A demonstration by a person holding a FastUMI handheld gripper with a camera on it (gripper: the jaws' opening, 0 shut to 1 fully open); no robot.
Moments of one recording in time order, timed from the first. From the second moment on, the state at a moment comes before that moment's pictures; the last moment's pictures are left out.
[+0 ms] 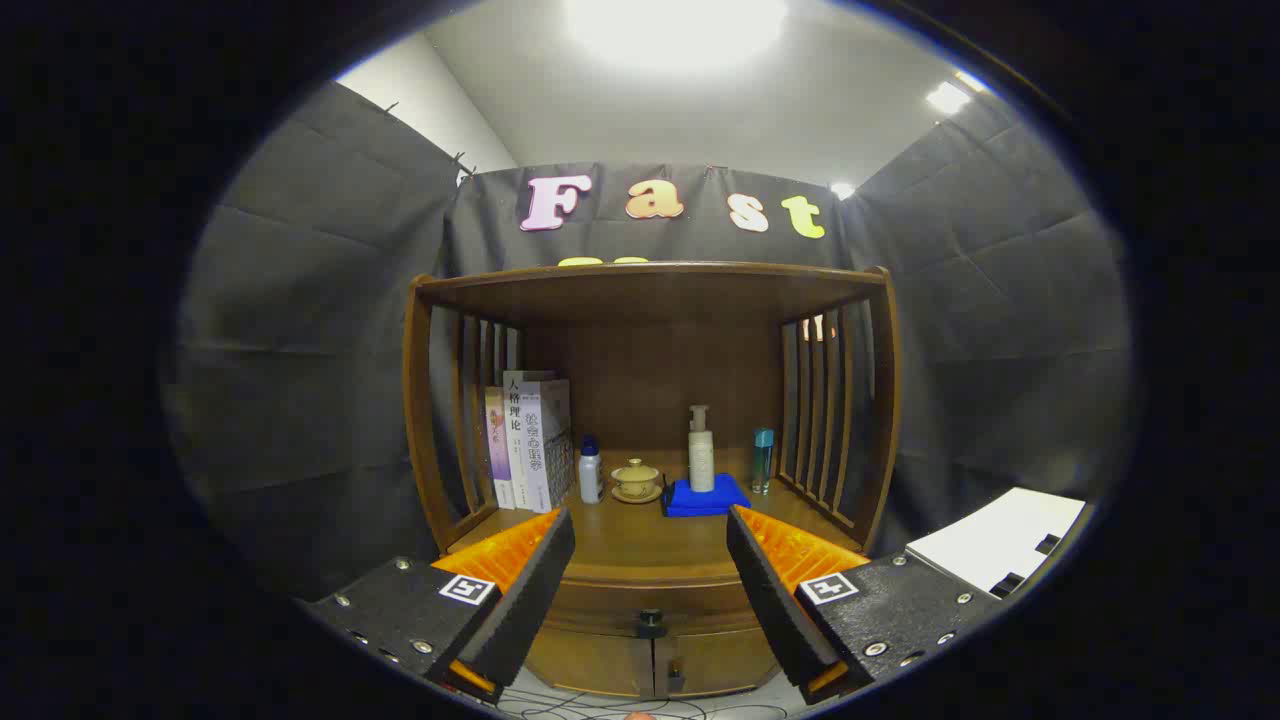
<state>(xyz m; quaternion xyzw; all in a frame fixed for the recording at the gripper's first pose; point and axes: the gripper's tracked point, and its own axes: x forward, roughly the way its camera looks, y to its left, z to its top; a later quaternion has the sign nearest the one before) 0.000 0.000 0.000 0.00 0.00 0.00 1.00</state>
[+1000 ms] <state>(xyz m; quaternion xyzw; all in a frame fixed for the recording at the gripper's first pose) 0.005 -0.044 0.012 -0.04 -0.03 -0.06 1.00</state>
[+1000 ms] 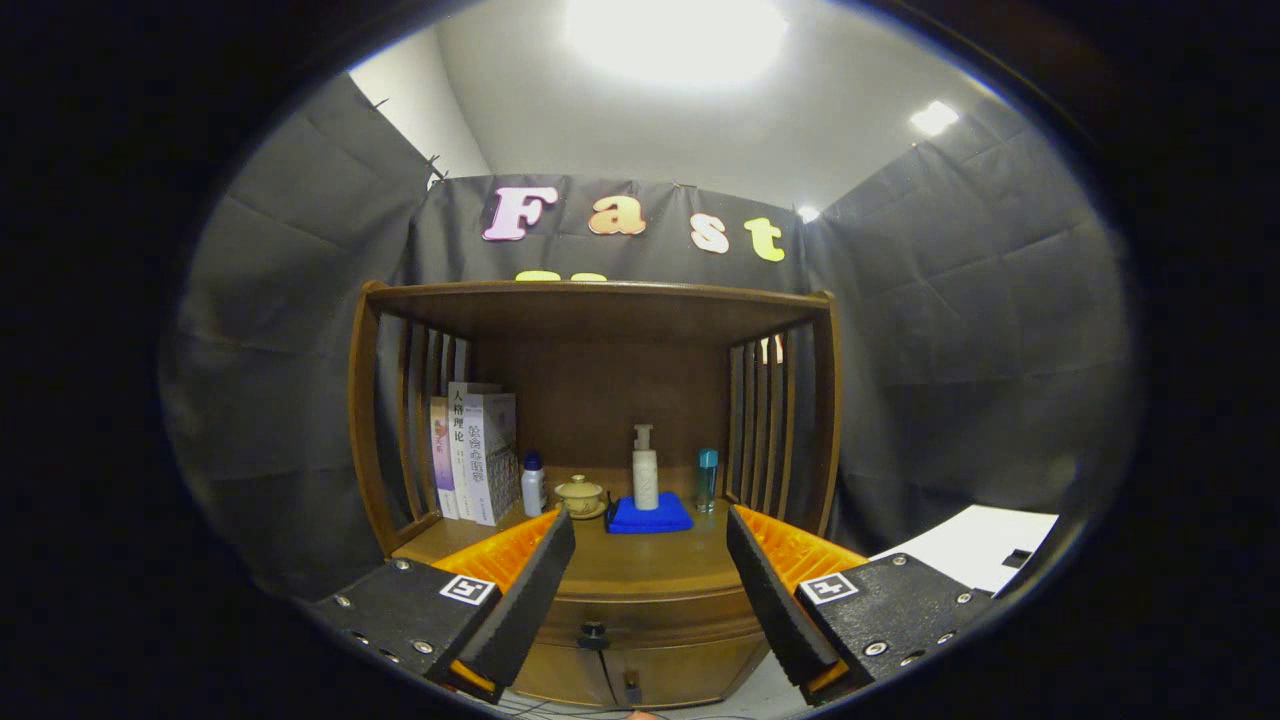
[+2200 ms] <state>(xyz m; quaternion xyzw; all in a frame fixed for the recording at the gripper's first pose) 0.078 -0.013 -0.152 -0.03 0.05 0.01 1.00</state>
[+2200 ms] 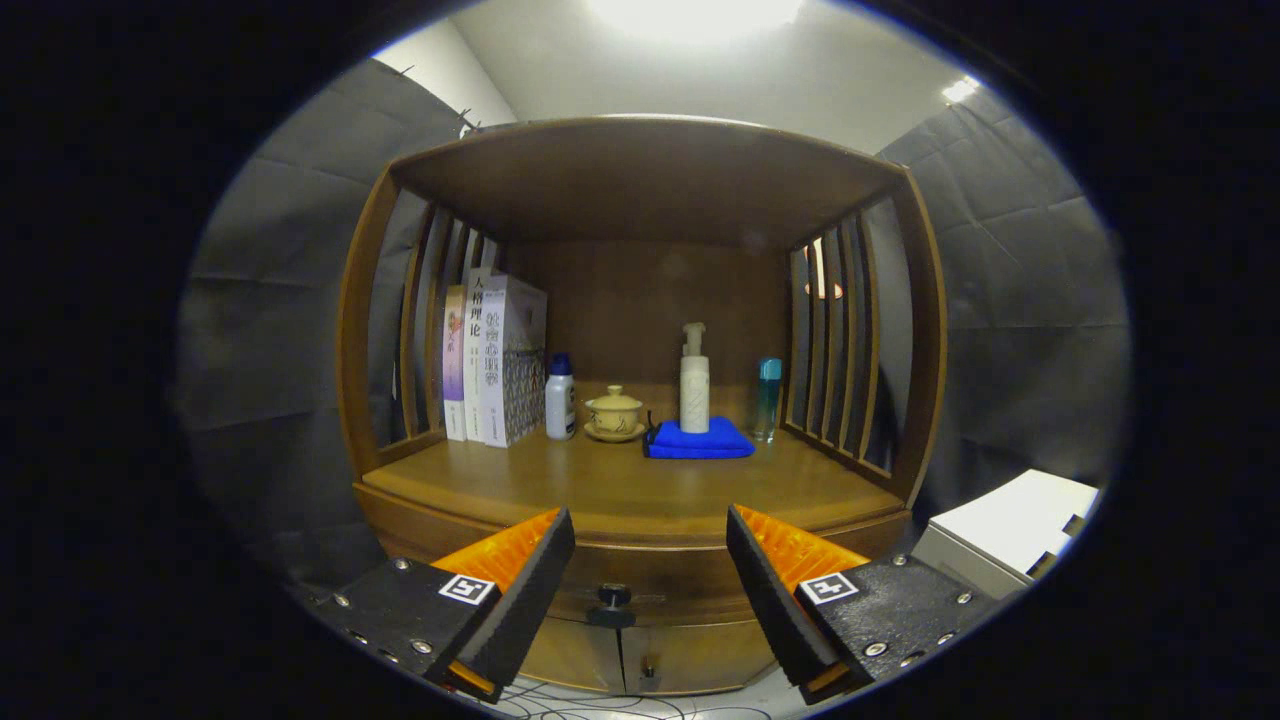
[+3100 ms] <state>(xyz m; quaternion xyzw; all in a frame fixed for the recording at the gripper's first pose) 0.114 0.003 -0.280 -0.03 0.11 0.00 0.99</state>
